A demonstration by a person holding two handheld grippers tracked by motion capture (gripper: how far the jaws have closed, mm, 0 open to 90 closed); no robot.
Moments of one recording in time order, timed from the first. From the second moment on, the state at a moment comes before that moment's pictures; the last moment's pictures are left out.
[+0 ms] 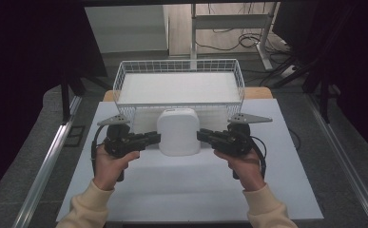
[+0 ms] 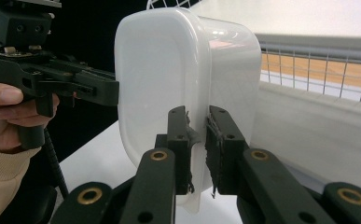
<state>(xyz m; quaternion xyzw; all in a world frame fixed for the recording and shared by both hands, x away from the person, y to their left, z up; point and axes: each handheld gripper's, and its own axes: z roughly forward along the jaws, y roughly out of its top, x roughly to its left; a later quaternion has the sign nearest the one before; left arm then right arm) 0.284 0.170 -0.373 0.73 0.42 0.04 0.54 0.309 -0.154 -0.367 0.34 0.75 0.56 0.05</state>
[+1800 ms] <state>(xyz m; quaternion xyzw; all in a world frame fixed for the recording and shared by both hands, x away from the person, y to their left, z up) 0.437 0.183 -0.302 0.71 0.47 -0.02 0.53 0.460 -0.141 -0.292 0.42 0.74 0.53 -0.02</state>
